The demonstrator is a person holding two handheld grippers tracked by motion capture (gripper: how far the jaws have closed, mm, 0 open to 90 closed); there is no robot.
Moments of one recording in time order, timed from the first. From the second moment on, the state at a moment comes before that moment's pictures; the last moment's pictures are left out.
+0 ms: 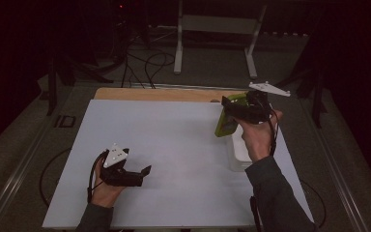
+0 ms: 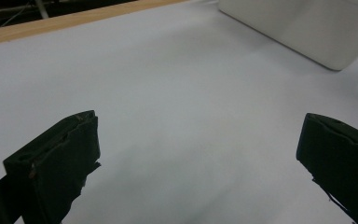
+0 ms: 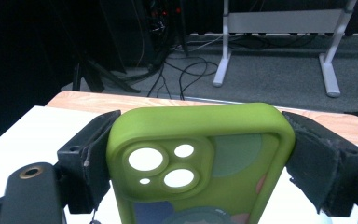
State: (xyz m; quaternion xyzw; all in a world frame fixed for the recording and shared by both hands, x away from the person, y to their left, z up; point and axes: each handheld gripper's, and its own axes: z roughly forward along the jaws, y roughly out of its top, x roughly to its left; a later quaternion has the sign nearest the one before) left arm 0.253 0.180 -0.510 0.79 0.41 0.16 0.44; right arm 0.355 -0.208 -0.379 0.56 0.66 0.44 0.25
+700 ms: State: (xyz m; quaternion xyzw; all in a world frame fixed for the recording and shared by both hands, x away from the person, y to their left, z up) left arm 0.245 0.188 -0.513 0.78 0.42 0.18 0.43; right arm 0.362 -0.218 -0.380 0.57 0.65 0.44 0.26
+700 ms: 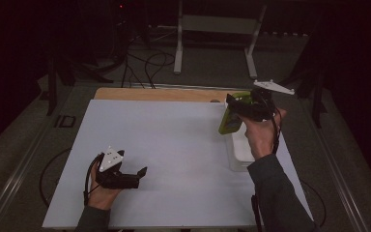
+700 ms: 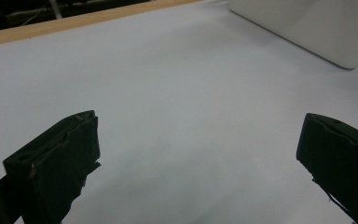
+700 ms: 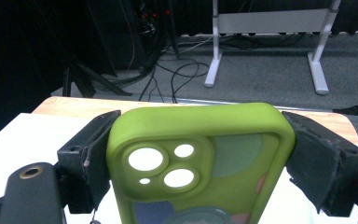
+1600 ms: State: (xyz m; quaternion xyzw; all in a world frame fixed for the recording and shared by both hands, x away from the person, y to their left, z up) left arm 0.241 0.196 -0.515 0.78 0.42 0.19 0.43; right arm 0.372 -0.231 -0.379 0.58 0.64 0.42 0.28
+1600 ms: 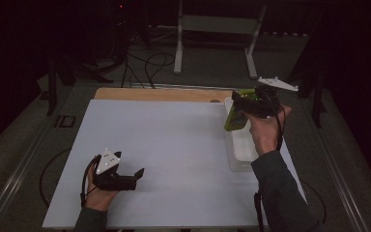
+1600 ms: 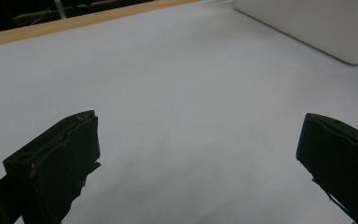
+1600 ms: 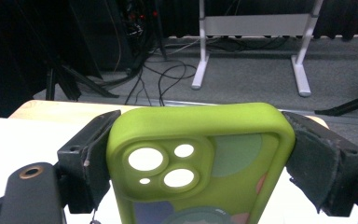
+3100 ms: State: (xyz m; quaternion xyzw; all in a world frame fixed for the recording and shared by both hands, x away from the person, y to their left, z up) left arm 0.237 0.203 -0.516 0.78 0.42 0.19 0.43; right arm 0.401 -0.235 -0.379 0.59 0.64 0.38 0.32
